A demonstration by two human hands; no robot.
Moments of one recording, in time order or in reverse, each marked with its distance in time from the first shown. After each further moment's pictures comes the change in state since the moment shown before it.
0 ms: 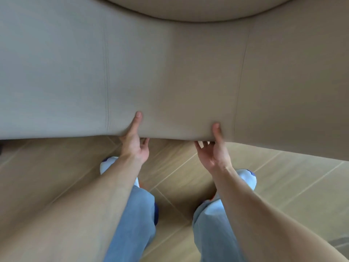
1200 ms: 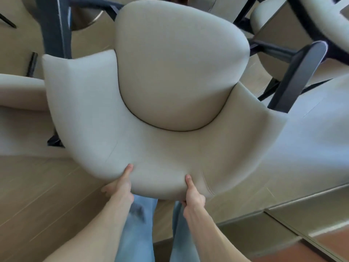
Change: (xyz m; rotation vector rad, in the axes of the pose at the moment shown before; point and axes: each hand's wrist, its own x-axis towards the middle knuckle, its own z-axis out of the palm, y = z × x) left_hand -0.488 0.140 -0.110 0.345 0.528 0.078; right_hand -0.521 -0.057 0.079 -0.510 0.564 0.085
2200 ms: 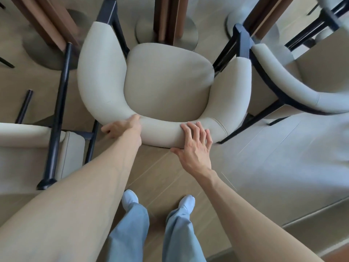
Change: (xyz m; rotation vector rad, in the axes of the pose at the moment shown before) left_hand -0.182 0.242 0.128 0.043 -0.071 0.335; right_hand -0.107 -0.243 0.051 -1.145 0.140 -1.713
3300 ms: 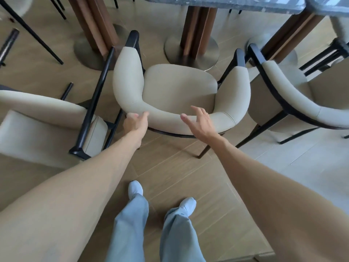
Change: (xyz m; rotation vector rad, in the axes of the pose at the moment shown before) left_hand -0.027 -0.055 -0.101 0.117 -0.237 0.384; right_hand 0.010 -0.025 -0.074 0.373 -0.290 -0.001
